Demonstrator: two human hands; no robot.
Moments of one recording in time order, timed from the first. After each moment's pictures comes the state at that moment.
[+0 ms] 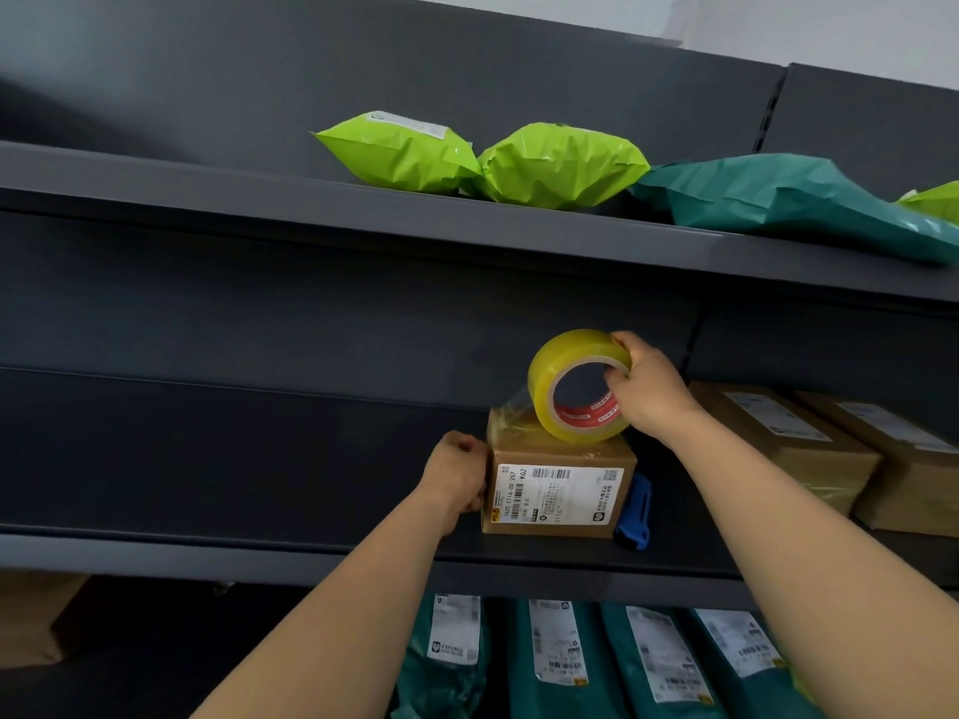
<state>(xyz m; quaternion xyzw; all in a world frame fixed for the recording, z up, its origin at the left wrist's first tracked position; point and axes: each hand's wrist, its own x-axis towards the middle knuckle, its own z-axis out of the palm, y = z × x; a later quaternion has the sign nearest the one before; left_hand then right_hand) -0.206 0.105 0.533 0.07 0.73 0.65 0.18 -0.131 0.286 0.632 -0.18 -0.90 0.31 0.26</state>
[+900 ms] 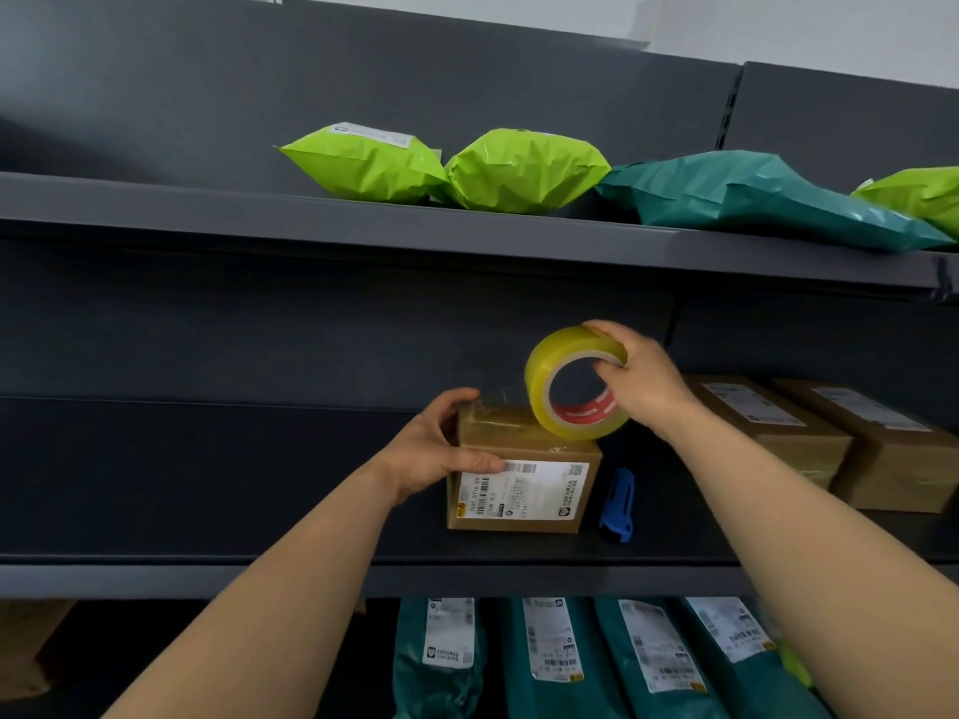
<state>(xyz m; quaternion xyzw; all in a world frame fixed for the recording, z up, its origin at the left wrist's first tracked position) -0.224 0.079 0.560 0.33 0.70 0.59 0.23 -0.119 0.300 0.635 -0.14 -0.87 0.36 0.29</state>
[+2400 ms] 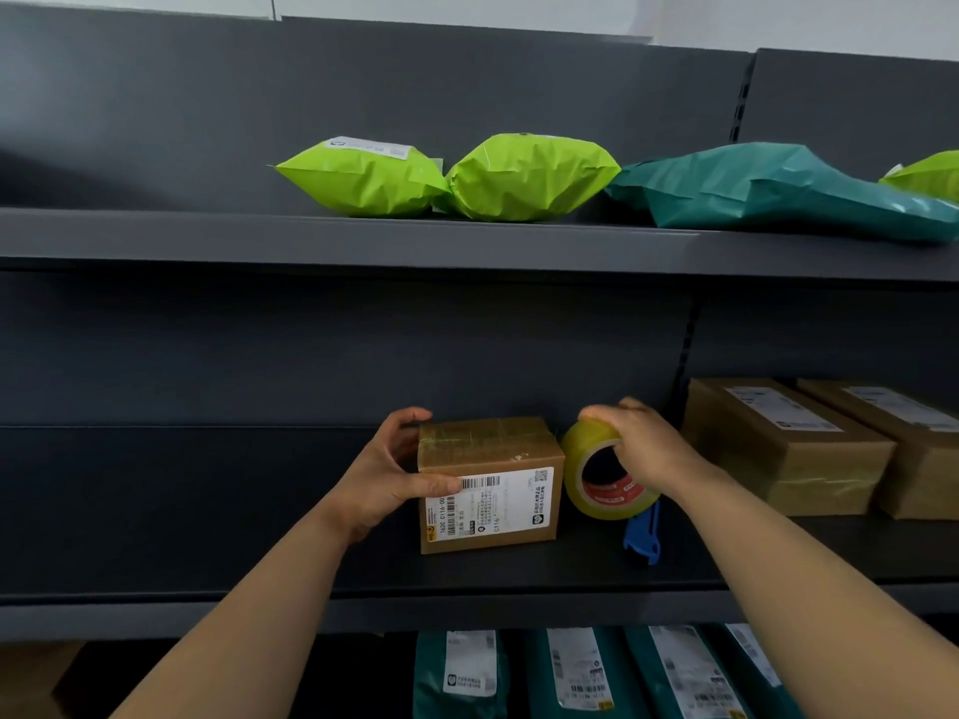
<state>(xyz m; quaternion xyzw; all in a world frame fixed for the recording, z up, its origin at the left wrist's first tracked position) -0.252 0.036 0.541 0.30 0.69 0.64 0.16 -0.134 0.321 0.578 -0.15 -0.97 0.12 0.14</state>
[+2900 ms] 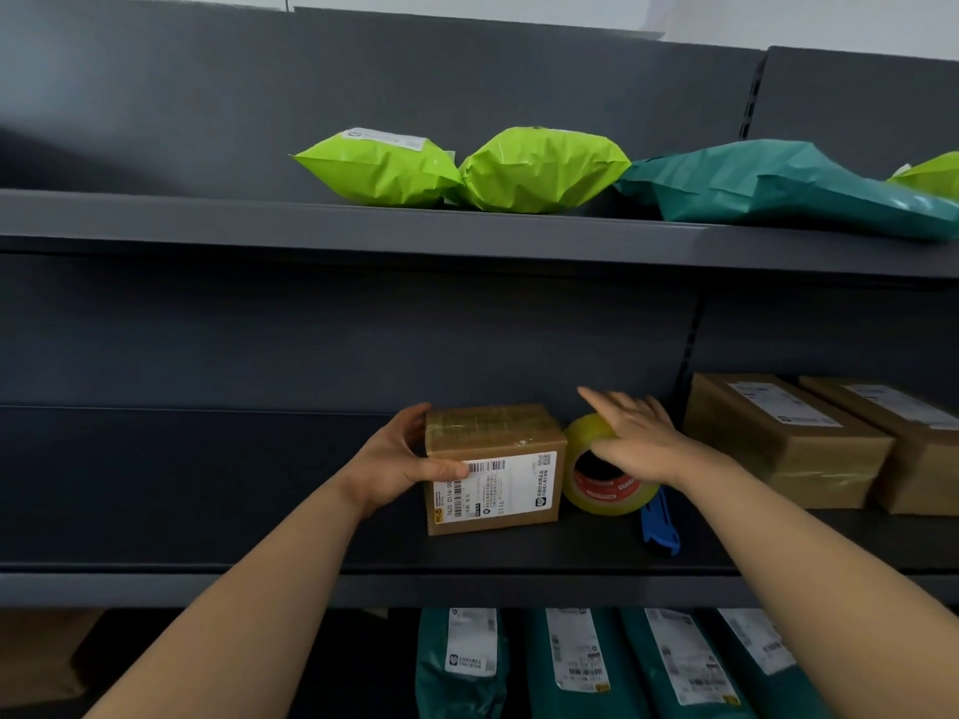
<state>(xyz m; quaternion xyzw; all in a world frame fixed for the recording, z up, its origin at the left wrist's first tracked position) -0.252 0.034 0.544 0.29 0.73 0.59 0.19 -0.120 0.298 0.594 -0.14 -0.99 0.08 0.02</state>
